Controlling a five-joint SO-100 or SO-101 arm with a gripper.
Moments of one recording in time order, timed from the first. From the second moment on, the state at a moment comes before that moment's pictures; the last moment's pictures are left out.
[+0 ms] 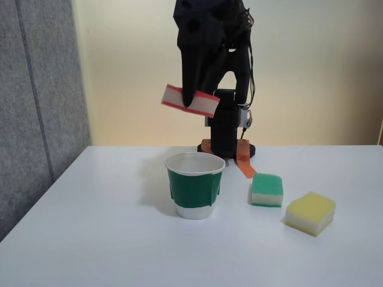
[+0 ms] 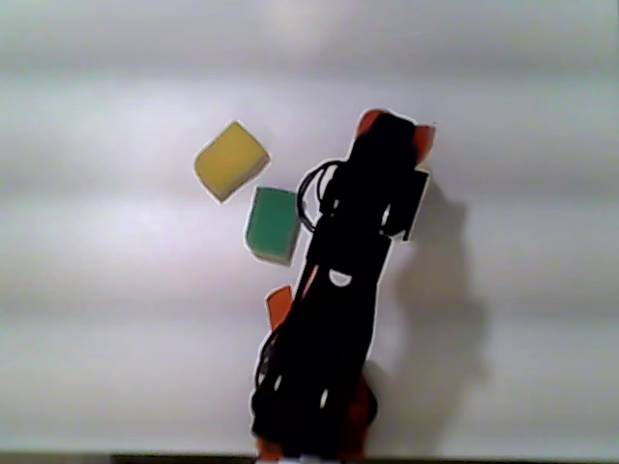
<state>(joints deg) 22.4 133.5 104.2 77.8 -14.7</state>
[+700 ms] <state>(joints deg) 19.8 133.8 114.2 71.5 -18.8</state>
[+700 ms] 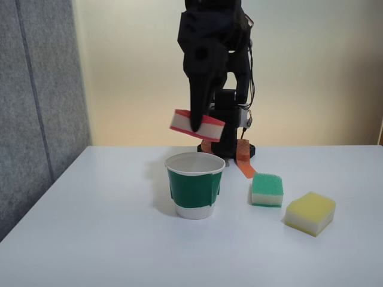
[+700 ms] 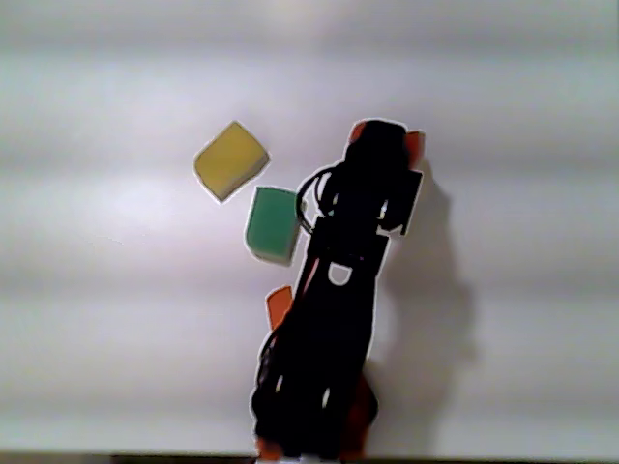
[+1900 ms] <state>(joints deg) 21.4 133.3 108.7 74.8 -19.2</state>
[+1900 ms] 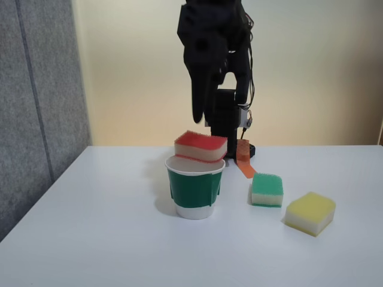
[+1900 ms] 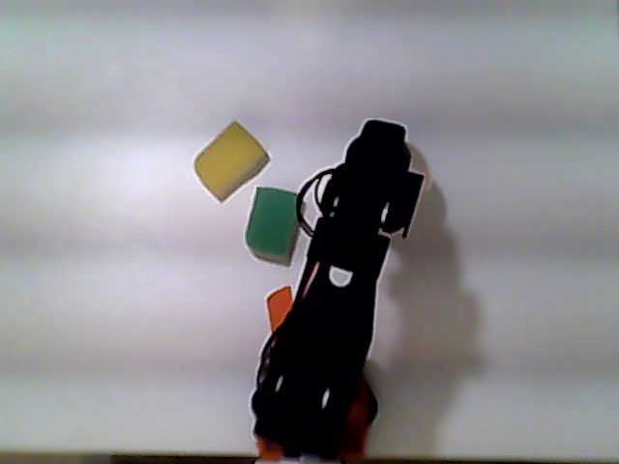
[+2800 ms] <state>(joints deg) 17.9 148.4 104.2 92.7 -4.6</state>
